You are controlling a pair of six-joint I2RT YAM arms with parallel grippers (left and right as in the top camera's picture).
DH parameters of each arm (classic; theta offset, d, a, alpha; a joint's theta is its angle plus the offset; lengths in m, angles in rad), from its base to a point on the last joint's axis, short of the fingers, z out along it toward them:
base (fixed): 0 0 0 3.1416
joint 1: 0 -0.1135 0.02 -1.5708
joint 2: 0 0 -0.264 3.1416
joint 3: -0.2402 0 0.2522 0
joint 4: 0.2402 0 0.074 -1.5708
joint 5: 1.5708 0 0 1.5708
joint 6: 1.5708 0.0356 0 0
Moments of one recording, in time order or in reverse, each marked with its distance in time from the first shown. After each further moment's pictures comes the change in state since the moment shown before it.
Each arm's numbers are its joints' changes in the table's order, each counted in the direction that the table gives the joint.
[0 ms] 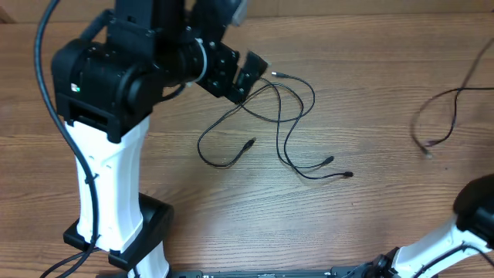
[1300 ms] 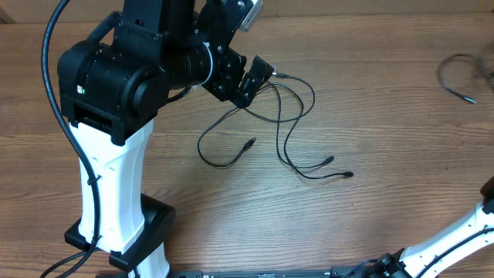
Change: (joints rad) left arm 0.013 0.000 0.000 0.000 0.000 0.005; right arm 0.207 -0.309 0.010 0.017 -0.396 0.189
